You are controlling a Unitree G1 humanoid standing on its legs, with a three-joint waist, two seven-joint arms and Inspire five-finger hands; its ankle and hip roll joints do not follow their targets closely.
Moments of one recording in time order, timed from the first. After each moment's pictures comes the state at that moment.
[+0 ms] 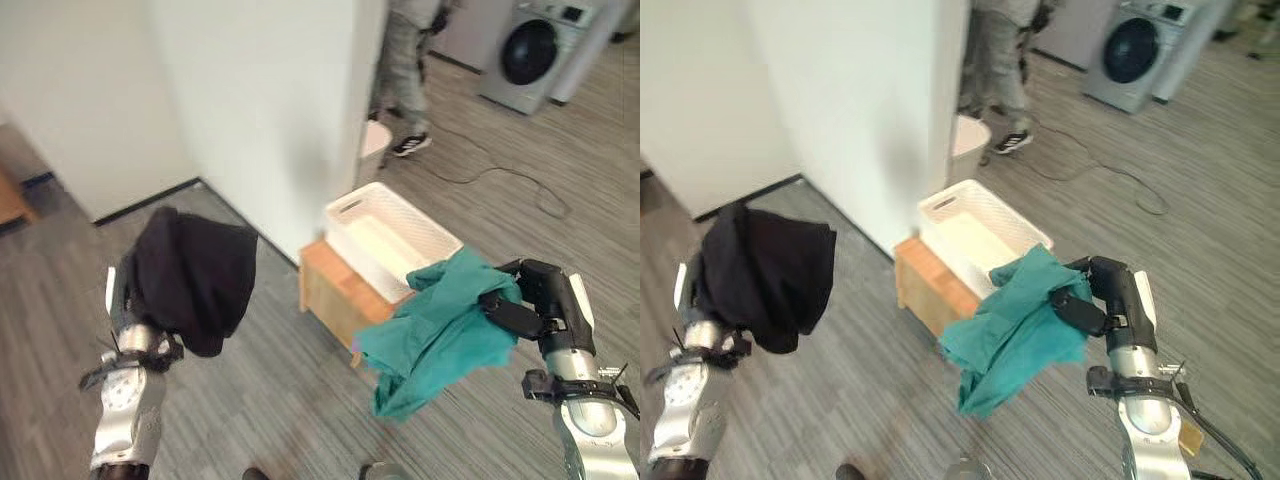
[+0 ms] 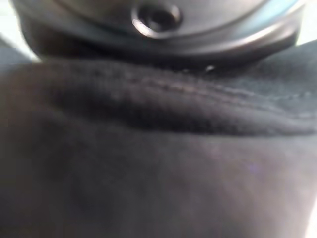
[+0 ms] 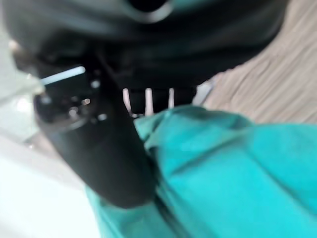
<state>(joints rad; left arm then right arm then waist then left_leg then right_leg) 0.04 0.37 0.12 0.12 -0.59 -0.20 0.07 0.25 -0.46 -0.26 -0.12 0.15 -0.13 0.00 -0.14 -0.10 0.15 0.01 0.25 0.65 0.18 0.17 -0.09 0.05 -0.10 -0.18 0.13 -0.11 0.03</state>
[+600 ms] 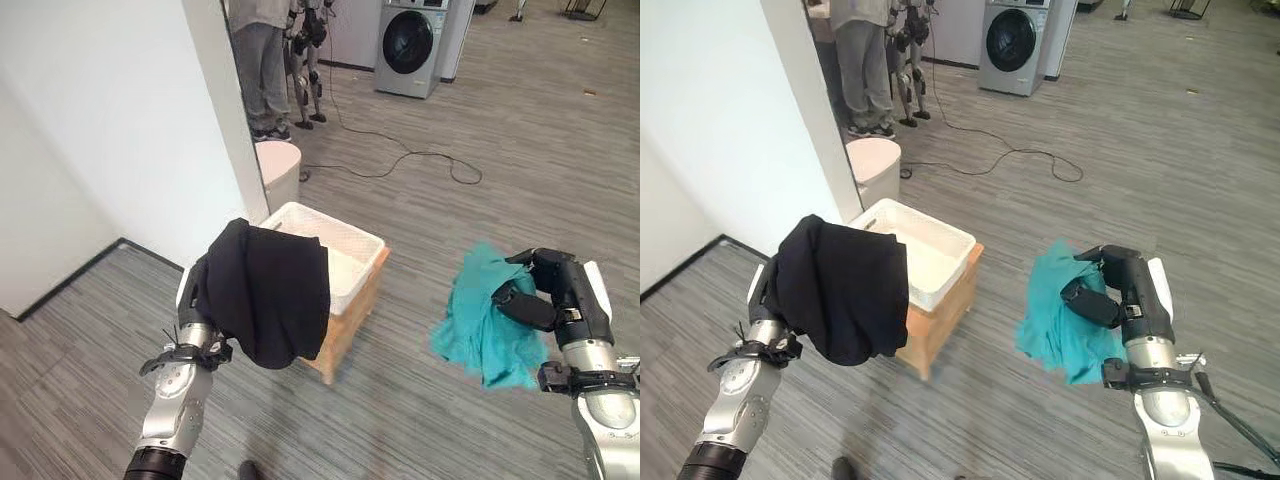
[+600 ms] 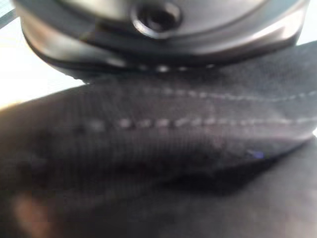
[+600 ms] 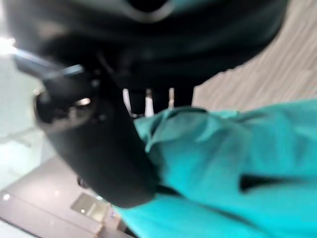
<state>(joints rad) -0.06 0.33 -0.07 0.16 -0.61 -0.20 0.04 0.19 -0.59 -0.28 -0.13 0.16 -0.13 -0.03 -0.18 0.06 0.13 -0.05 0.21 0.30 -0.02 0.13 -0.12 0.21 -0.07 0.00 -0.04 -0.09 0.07</state>
